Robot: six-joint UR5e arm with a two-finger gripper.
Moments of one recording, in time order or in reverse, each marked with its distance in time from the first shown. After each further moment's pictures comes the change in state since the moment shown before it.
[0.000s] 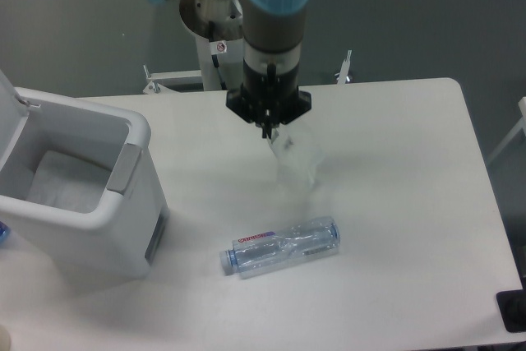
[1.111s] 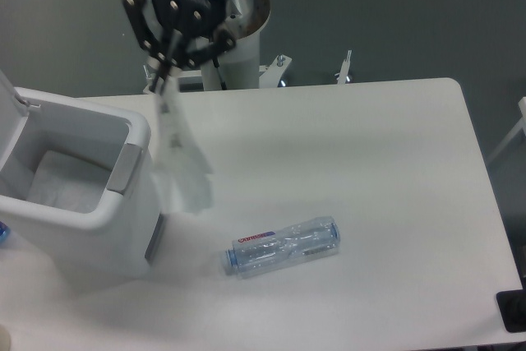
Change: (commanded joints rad) arm -0.014 0.146 0.081 0.178 -0.589 -0.221
